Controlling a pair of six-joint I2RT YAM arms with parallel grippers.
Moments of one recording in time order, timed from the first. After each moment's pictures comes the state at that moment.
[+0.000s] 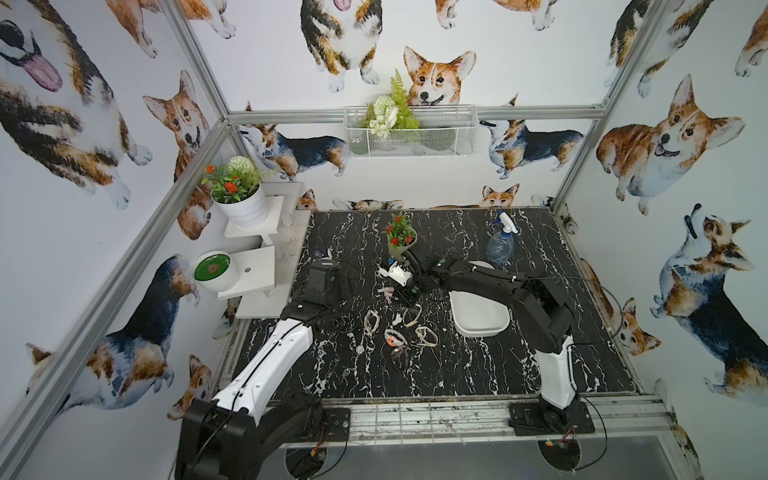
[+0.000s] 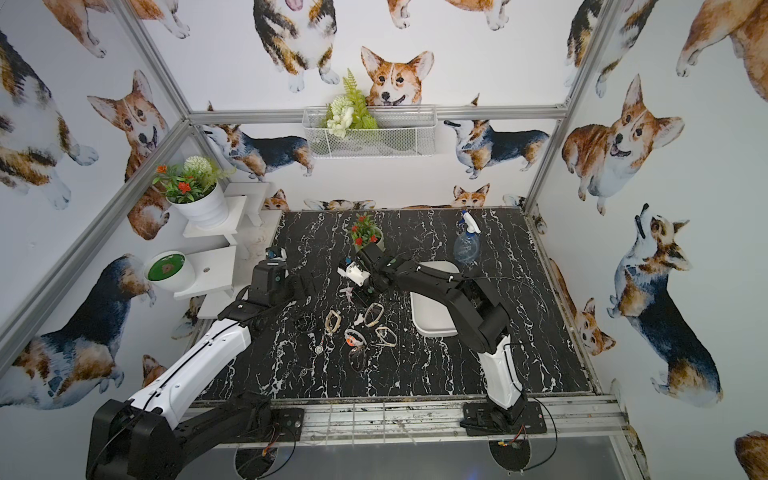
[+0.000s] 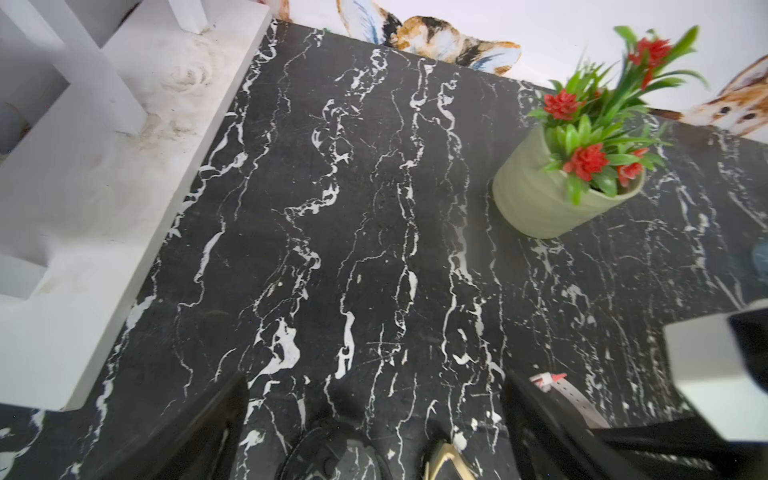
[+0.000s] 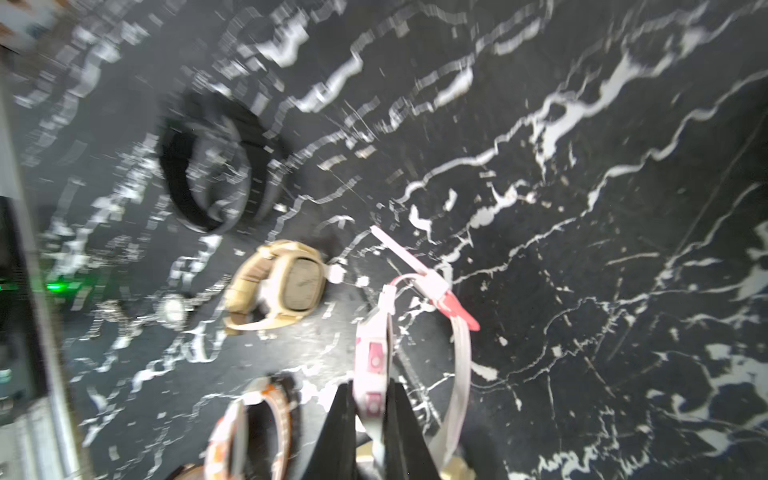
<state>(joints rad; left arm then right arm) -0.27 1.09 0.72 -0.28 -0.20 -0.37 0.82 1.99 1.47 -0.46 -0.38 -0.06</state>
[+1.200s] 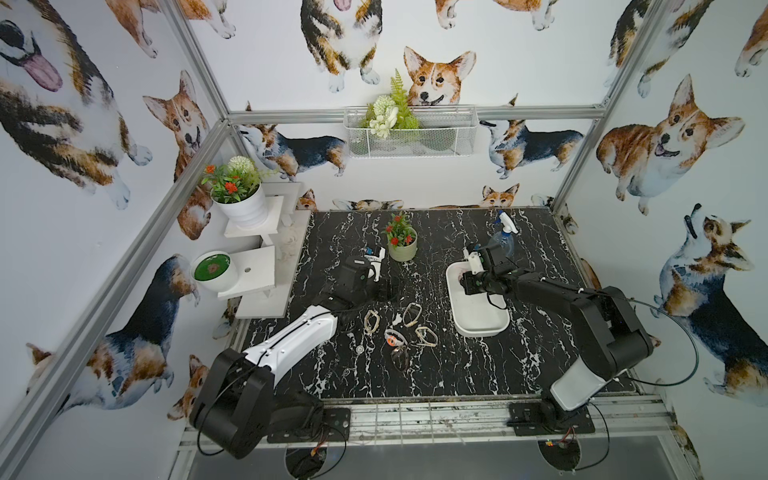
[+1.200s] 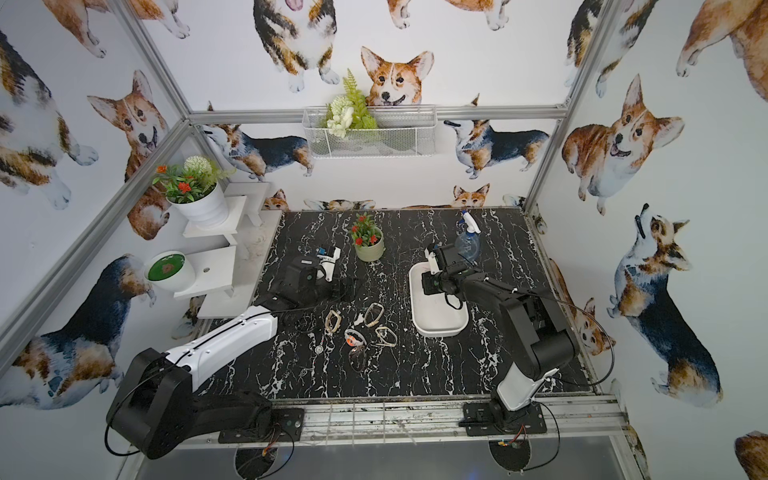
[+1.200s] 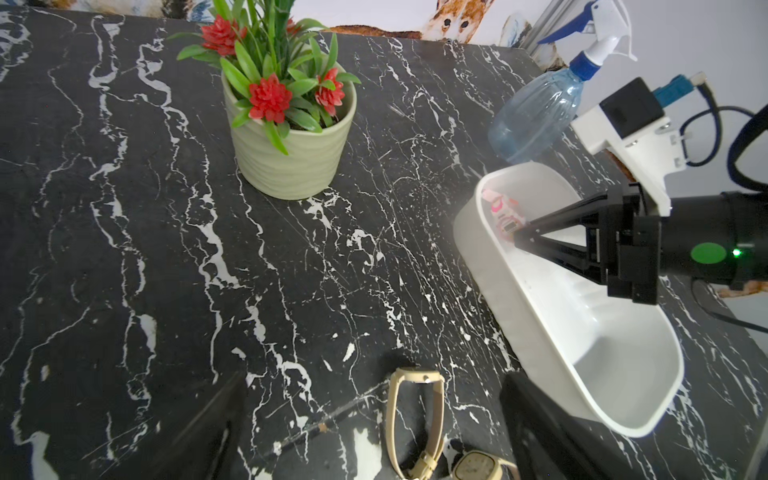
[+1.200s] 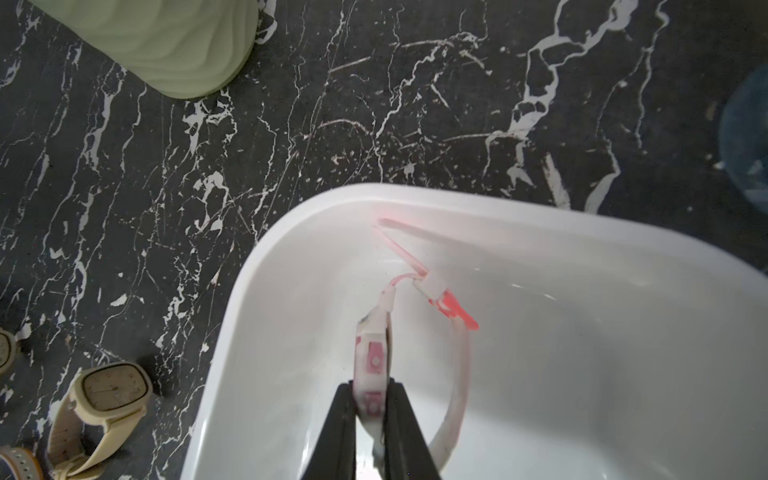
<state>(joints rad) -0.48 1.31 0.75 -0.03 0.13 -0.29 0.43 1.67 0.94 -0.19 -0.13 0.21</state>
